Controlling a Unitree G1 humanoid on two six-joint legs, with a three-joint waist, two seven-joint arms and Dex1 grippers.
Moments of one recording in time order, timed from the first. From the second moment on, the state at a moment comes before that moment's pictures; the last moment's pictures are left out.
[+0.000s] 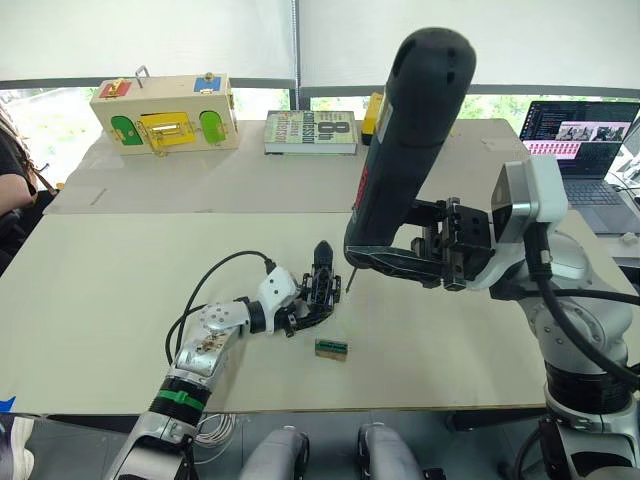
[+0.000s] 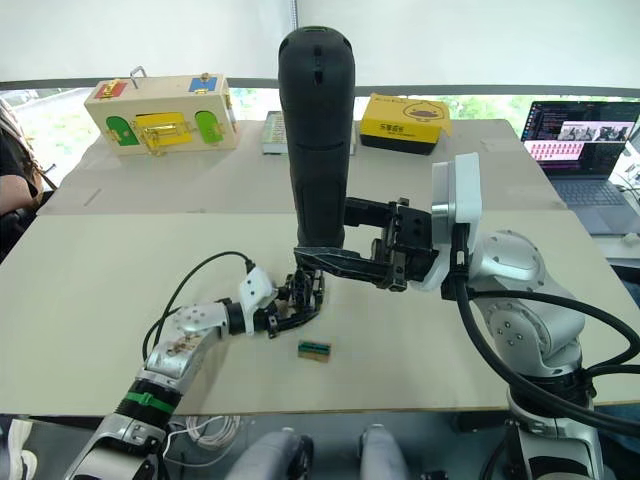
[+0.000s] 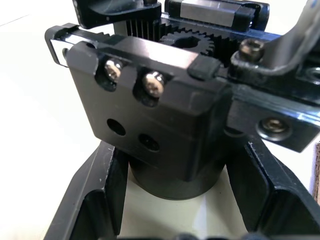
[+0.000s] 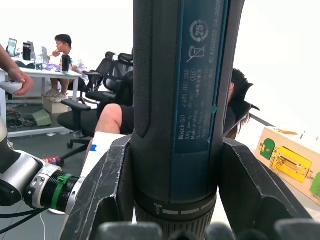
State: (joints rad) left arm -0.38 0.34 -0.19 0.25 -0.16 0.06 -0.94; right arm -0.54 -0.58 -0.06 -0.50 0.85 0.45 0.93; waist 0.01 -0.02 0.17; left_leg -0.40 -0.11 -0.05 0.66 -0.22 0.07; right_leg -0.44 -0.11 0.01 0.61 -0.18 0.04
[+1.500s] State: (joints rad) left arm -0.33 0.42 -0.12 0.28 -0.20 -0.07 -1.10; right arm -0.49 -0.62 -0.06 -0.56 0.89 0.53 0.92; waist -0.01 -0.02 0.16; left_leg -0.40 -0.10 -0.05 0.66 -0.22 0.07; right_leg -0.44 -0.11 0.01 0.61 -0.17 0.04
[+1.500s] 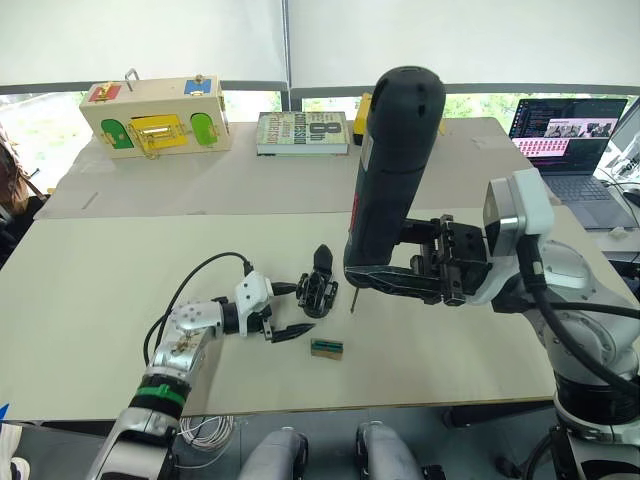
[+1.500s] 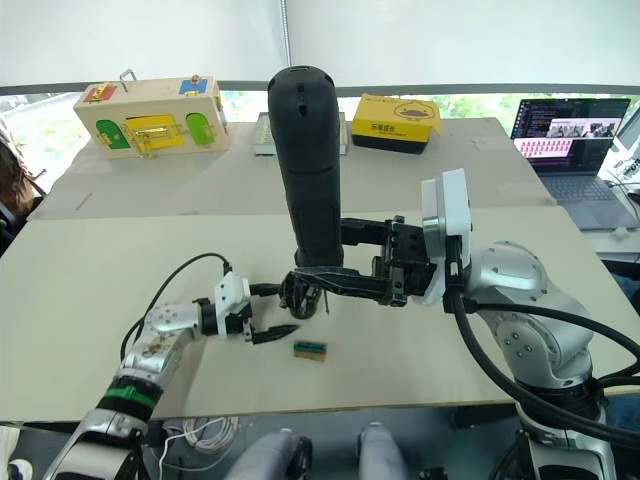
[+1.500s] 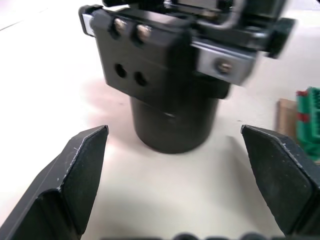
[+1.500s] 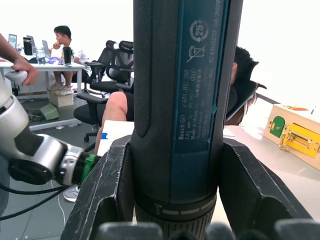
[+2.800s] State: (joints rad) left arm -0.31 0.32 -0.19 0.15 -0.16 0.09 -0.86; right arm -0.49 -0.62 -0.05 -0.57 0.89 0.53 0.90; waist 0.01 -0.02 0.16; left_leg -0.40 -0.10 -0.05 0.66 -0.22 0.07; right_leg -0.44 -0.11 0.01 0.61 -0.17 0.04
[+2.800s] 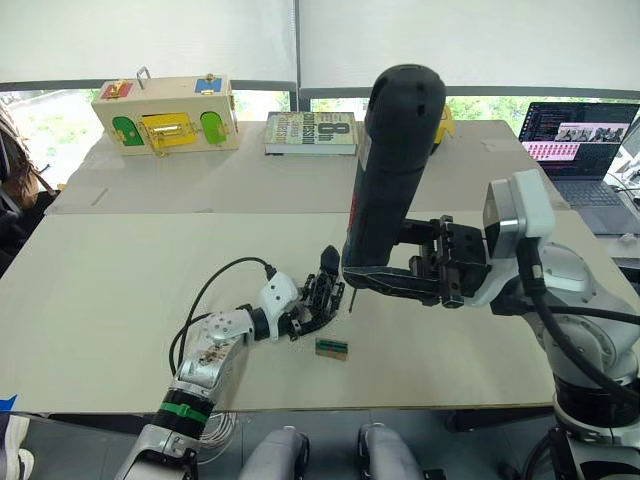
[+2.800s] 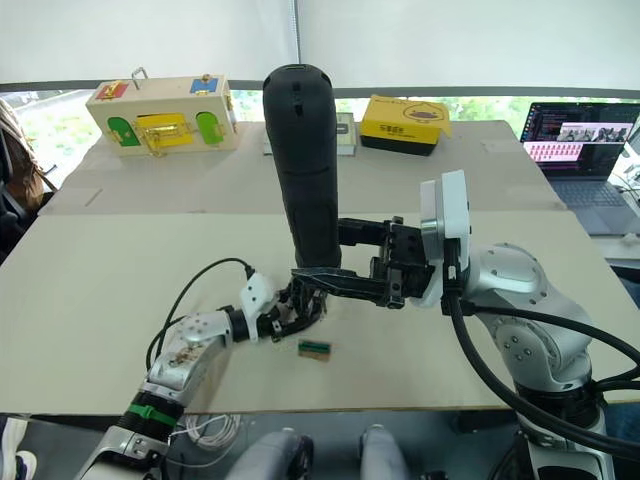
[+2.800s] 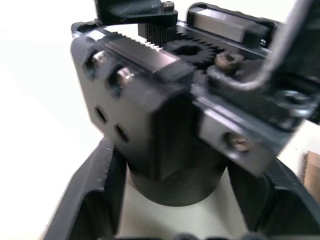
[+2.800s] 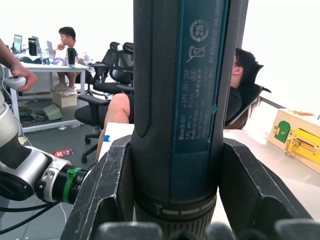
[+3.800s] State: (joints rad) left arm -0.31 0.33 -0.20 0.17 -0.16 0.07 -0.88; right arm -0.74 -0.42 0.10 -0.41 0.80 0.61 0.78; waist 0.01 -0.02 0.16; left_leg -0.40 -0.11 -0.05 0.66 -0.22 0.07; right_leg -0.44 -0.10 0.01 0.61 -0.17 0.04
